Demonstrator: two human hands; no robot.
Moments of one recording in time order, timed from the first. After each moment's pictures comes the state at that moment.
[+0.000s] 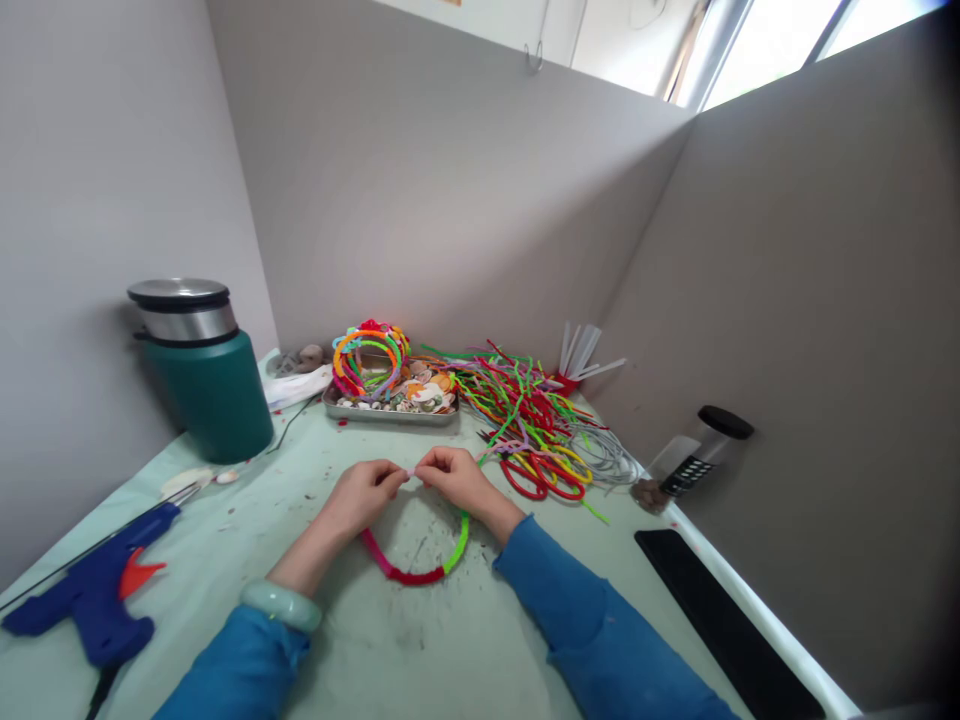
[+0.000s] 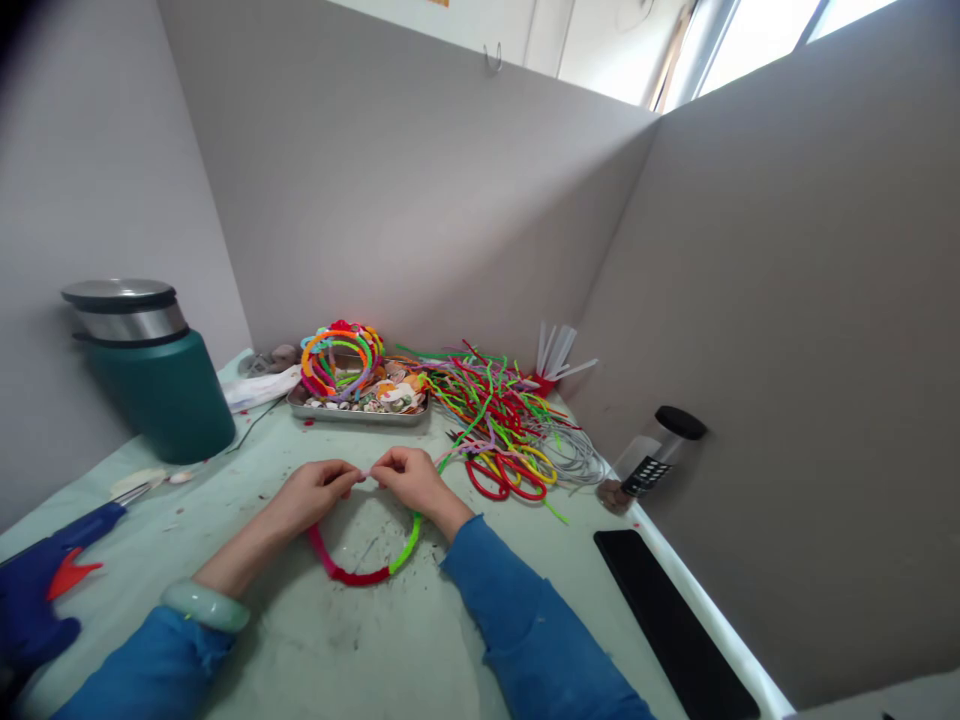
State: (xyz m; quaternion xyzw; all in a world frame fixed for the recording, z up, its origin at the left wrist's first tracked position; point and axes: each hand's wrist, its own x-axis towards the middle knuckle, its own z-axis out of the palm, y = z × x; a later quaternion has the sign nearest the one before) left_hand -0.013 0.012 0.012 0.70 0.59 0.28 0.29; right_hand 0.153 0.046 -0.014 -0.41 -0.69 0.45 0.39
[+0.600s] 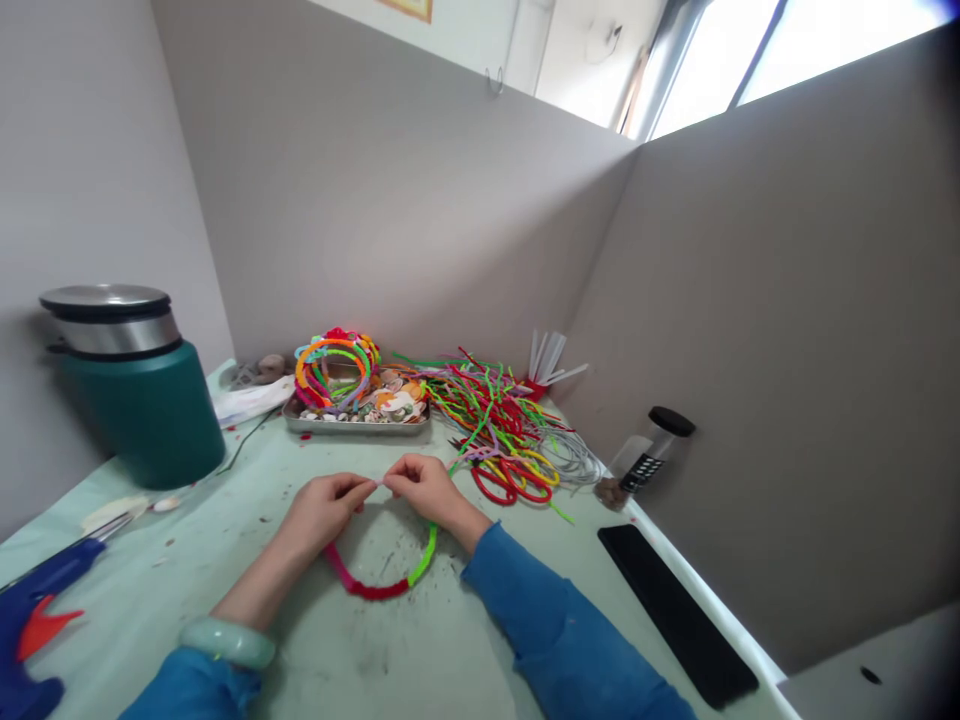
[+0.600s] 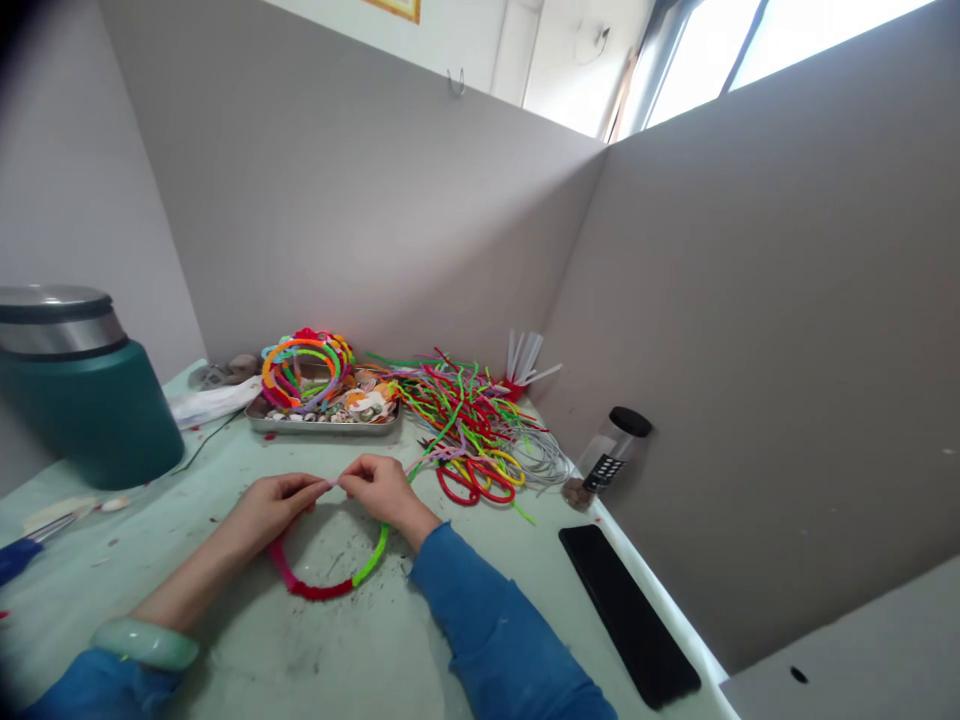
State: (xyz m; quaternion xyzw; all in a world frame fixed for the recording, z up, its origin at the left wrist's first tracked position) left_hand -0.014 0.018 0.004 0.65 0.61 0.31 0.34; right_hand 0.154 0.047 -0.015 -0.42 -0.70 0.41 0.41
